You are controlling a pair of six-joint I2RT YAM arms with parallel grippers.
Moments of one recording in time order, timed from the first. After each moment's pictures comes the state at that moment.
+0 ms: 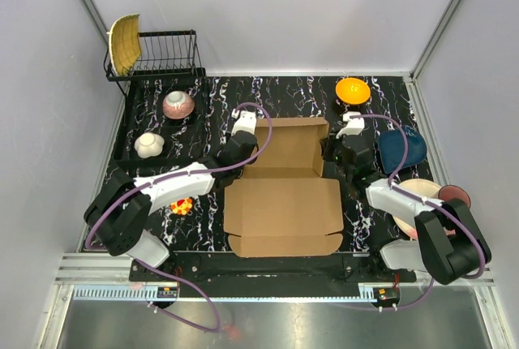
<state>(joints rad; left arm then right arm) -0.78 1.51 0.88 0.04 -0.58 -0.25 0.39 1.32 0.53 0.51 0.13 0.34</state>
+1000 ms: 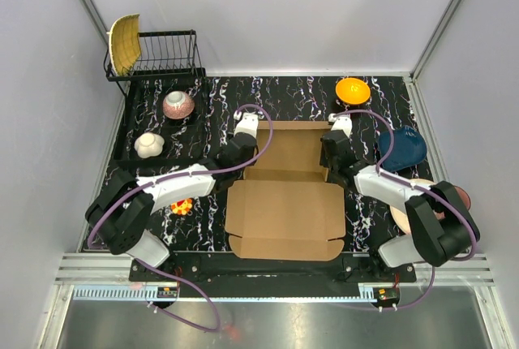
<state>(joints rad) -0.78 1.53 0.85 0.13 -0.52 -0.24 0.49 1.42 0.67 0.12 0.38 0.35</state>
